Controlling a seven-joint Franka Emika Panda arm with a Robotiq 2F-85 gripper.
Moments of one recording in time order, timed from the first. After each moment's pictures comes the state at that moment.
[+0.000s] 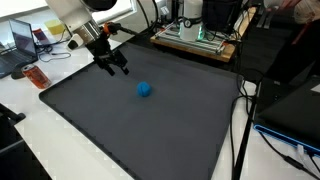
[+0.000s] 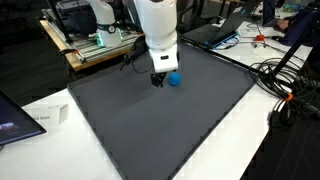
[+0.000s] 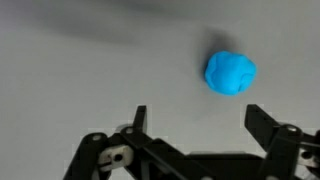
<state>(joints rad) -0.24 0.58 0.07 -1.72 0.29 2.10 -0.52</state>
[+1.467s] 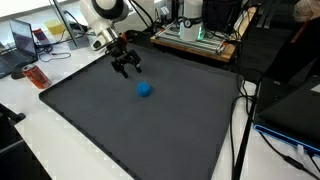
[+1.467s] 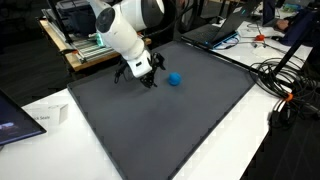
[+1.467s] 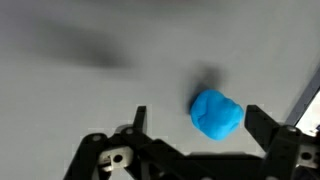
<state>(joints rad) -0.35 0.49 0.11 -2.08 0.72 2.33 -1.09</state>
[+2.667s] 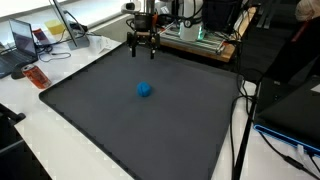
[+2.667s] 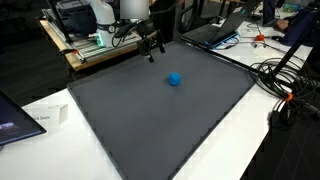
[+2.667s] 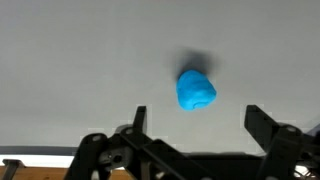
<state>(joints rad) -0.14 0.06 0.25 -2.58 1.20 3.06 -1.31</state>
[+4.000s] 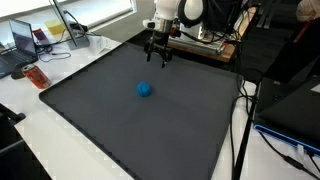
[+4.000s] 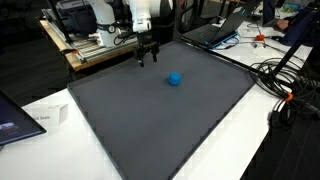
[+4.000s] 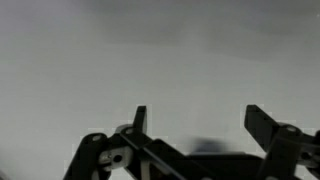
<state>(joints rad) 0.23 0.24 0.10 -2.67 1.29 3.37 -1.05</state>
